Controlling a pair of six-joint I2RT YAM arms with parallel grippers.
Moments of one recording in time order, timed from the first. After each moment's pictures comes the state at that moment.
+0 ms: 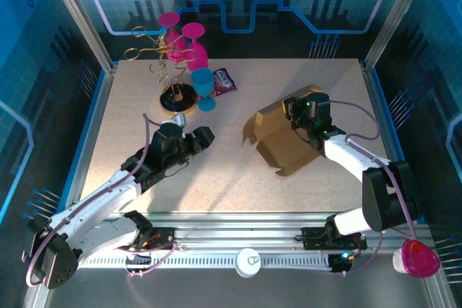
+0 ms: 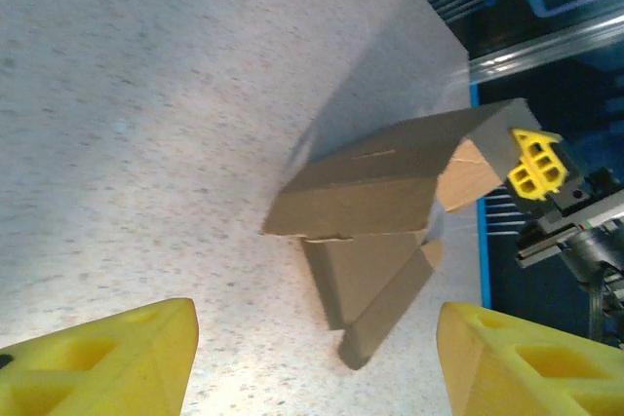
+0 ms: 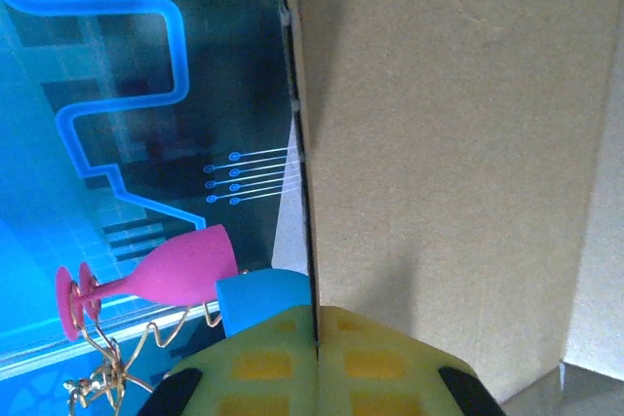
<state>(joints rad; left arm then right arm) -0.55 0.97 0.67 -0.24 0.03 -1.05 0.25 1.44 0.78 0.27 -0.14 1.51</state>
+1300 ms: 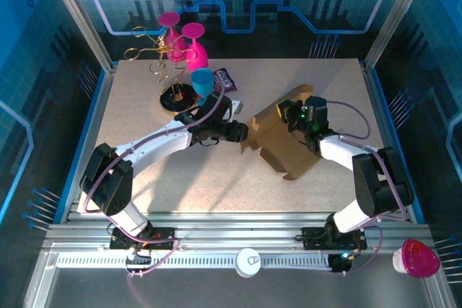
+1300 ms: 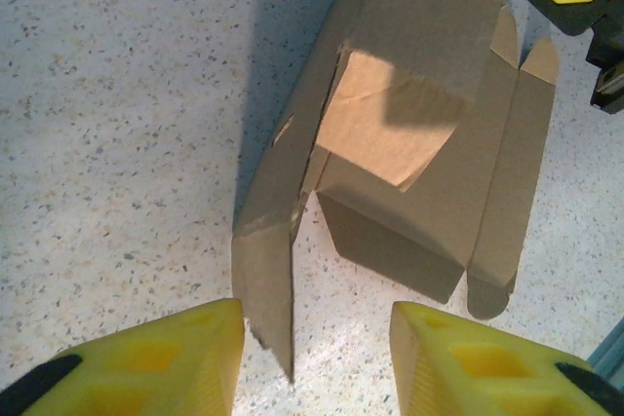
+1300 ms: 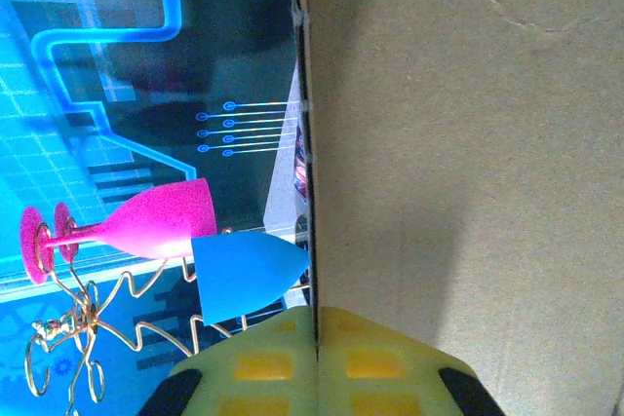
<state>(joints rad) -0.64 1.65 1.23 -0.43 0.21 -0.44 0.23 1.55 0.74 0.44 -0.27 1.43</state>
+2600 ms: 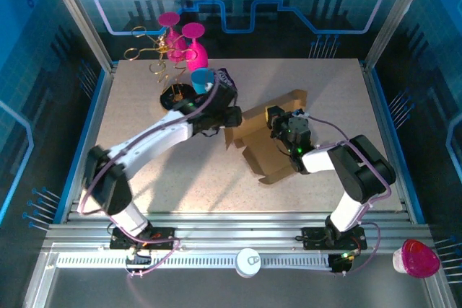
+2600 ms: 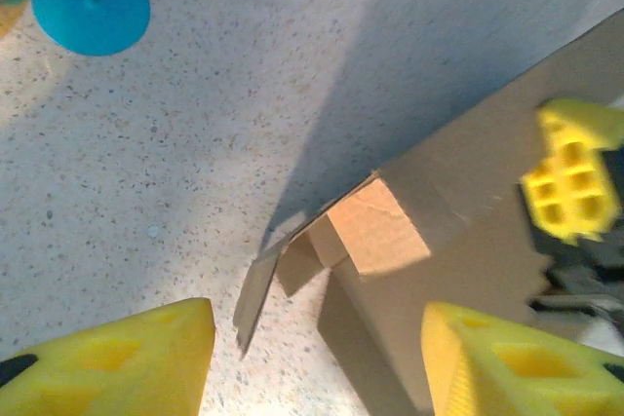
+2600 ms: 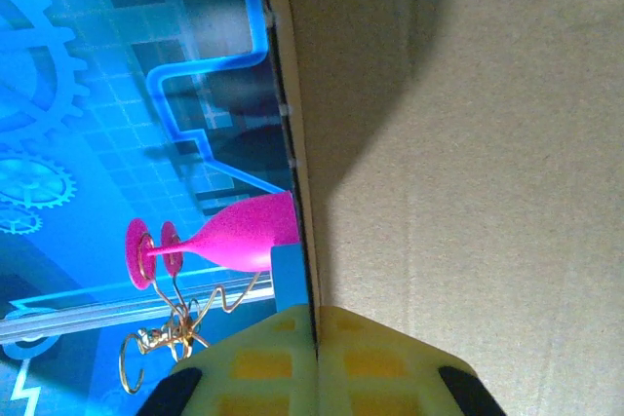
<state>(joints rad) -0.64 1.56 1.42 -0.71 -0.14 -0.71 0.42 1.71 0.57 1.03 0.04 1.67</state>
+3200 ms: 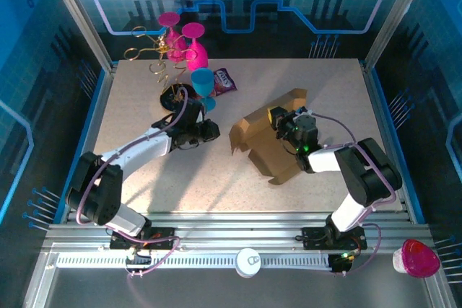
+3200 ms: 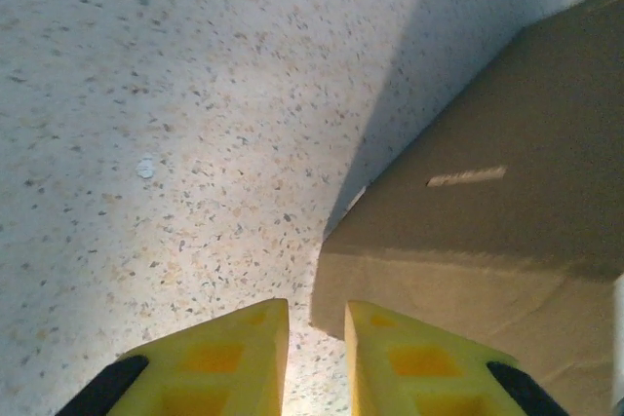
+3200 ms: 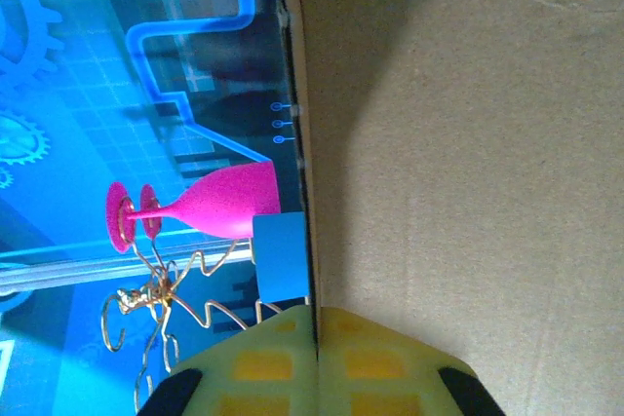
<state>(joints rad) -0.43 1.51 0.87 -0.17 0.27 -0.68 0.33 1.66 0.56 0.96 -0.17 1.58</state>
